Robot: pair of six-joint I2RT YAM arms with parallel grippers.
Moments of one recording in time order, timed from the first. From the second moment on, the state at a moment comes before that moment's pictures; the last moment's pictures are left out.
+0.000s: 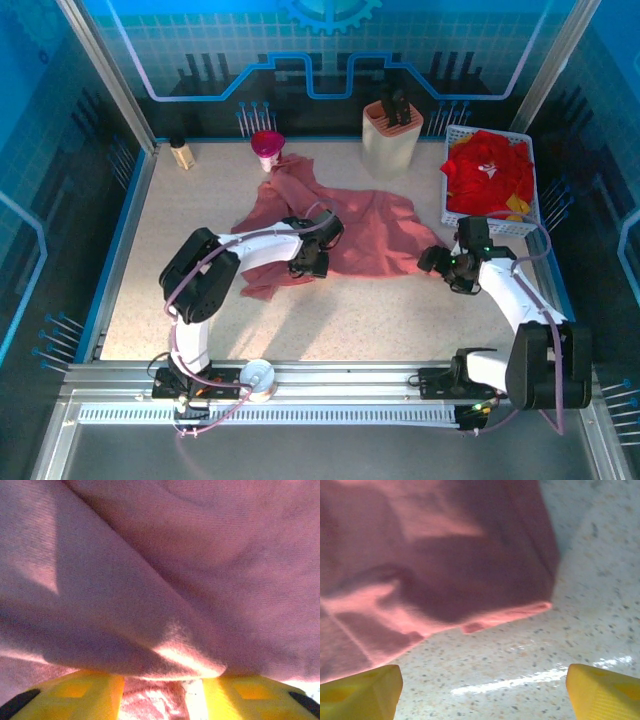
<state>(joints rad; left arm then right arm) -0.70 1.93 1.27 -0.73 -0.12 -0.61 -0.02 1.22 0.68 -0.66 -0.15 0.52</state>
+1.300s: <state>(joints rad) -0.48 1.62 1.22 -1.00 -0.22 -0.36 -0.03 1.42 0.84 -0.57 -0.16 0.40</state>
